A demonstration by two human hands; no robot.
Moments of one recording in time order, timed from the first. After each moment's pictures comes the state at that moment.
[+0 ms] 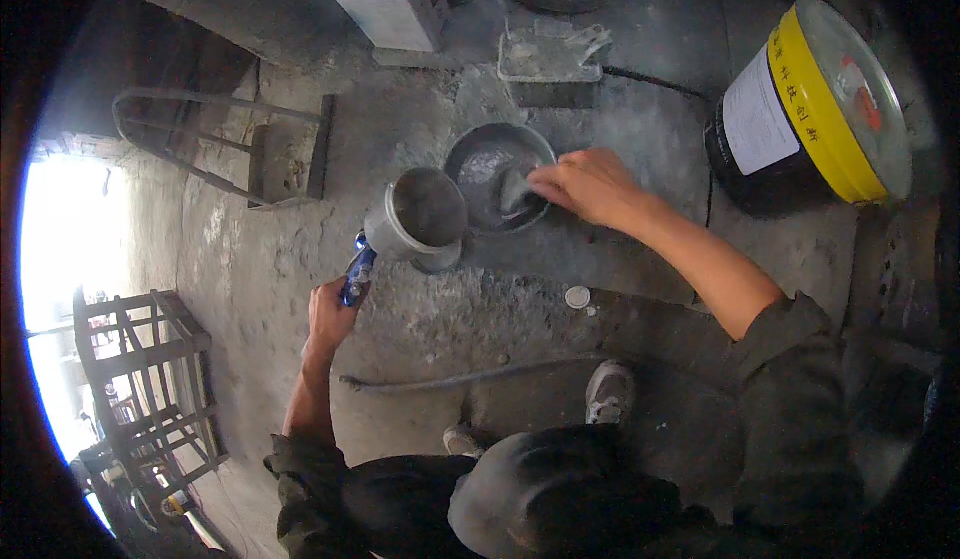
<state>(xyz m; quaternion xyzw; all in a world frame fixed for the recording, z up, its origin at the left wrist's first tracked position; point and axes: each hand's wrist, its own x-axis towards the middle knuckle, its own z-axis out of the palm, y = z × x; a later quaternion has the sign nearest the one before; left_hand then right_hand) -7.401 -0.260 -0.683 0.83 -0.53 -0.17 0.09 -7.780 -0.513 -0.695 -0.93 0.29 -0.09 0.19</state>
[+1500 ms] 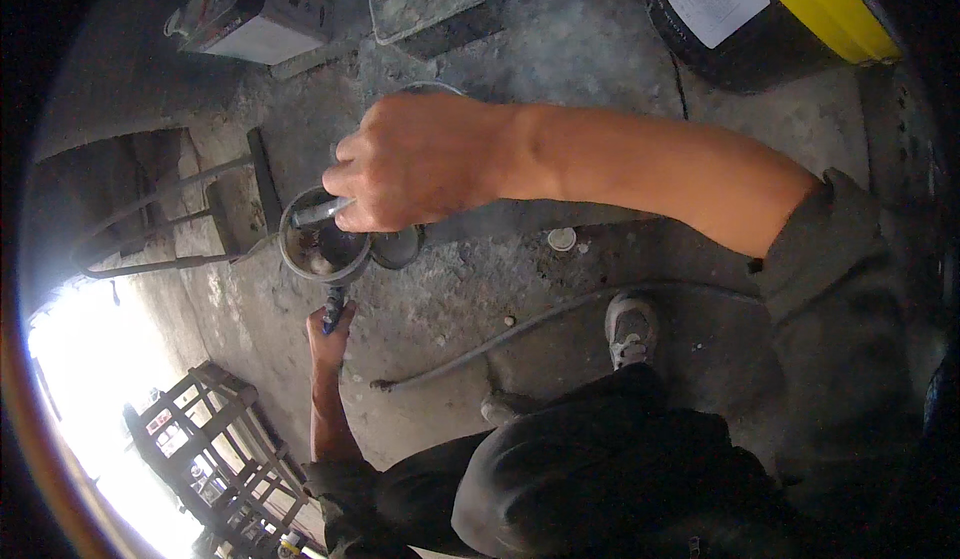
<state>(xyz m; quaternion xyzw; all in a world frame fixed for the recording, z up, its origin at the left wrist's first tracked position) -7.411 -0.262 -0.716 0.83 -0.44 -0.33 0.13 -7.757 -0.521 -0.618 -0.94 -0.01 -0.35 0.01</state>
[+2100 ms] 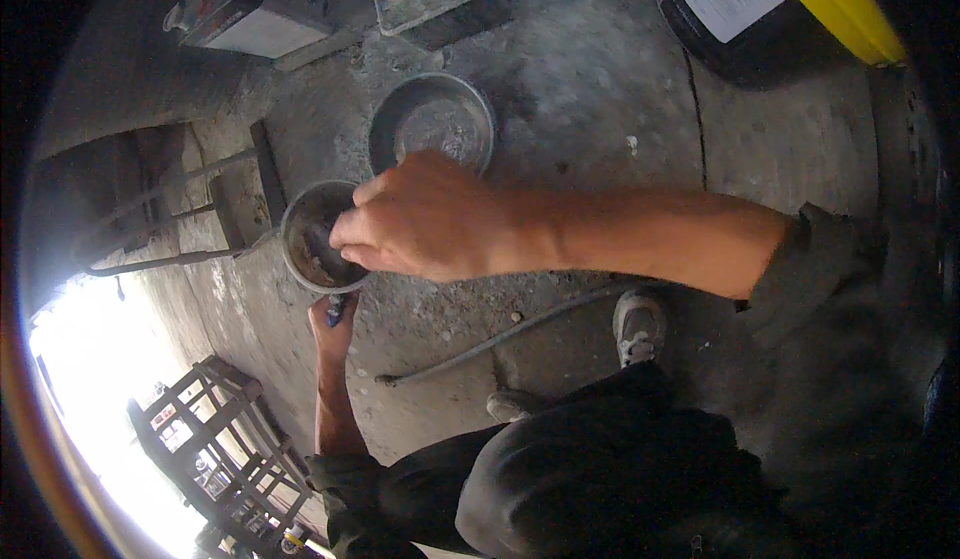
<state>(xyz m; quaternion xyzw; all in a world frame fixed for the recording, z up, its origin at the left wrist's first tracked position) -7.435 -0.276 -0.711 0.79 -0.51 -0.28 0.21 -7.749 -0.465 -0.626 -0.83 0.18 -0.37 0.37</state>
